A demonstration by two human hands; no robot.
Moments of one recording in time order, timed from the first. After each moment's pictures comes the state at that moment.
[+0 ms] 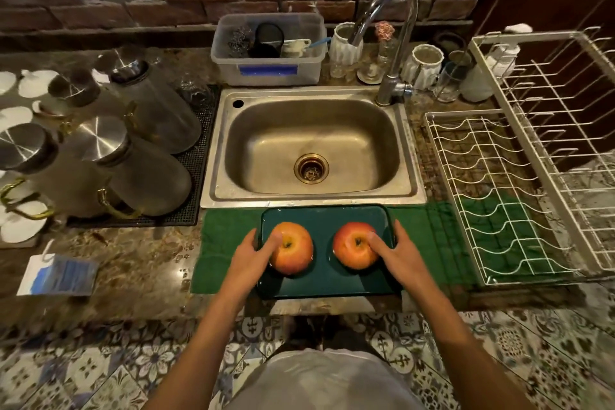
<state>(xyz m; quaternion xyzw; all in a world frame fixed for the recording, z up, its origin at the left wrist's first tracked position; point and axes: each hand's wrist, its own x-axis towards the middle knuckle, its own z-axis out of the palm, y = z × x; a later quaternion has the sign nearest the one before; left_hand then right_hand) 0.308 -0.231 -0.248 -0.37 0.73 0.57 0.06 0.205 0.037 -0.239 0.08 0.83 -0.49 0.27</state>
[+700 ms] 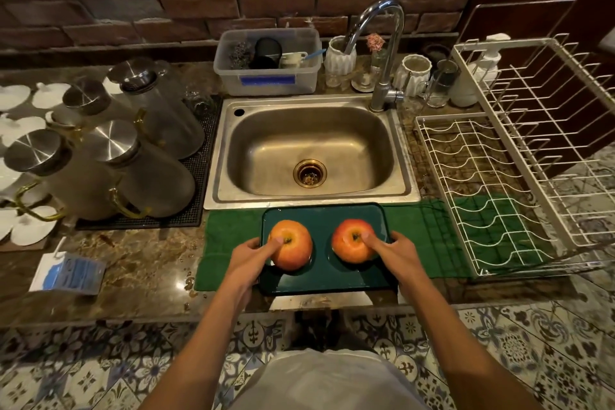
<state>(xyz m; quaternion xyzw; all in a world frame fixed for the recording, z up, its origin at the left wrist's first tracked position) 0.321 -0.227 -0.237 -0.42 0.61 0.67 0.07 0.218 0.035 -0.232 0.15 0.77 -0.56 0.25</state>
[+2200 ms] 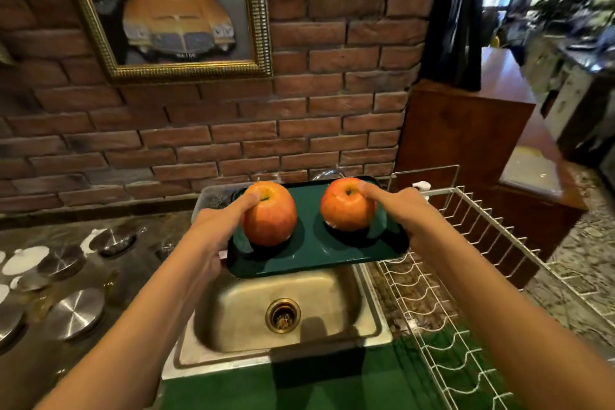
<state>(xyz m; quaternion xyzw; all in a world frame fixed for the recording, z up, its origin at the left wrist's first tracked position) 0.146 -0.227 0.057 -0.33 0.66 0.67 -0.07 0.047 0.037 0.055 0.07 0.80 -0.59 0.10</state>
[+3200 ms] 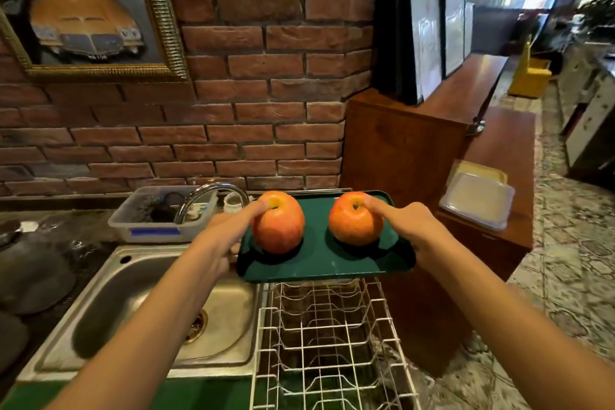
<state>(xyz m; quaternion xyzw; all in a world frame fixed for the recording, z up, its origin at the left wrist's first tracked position) -0.003 0.052 0.034 -0.35 0.67 0.66 -0.06 -0.103 0.319 0.043 0.04 0.82 -0.56 0.12</state>
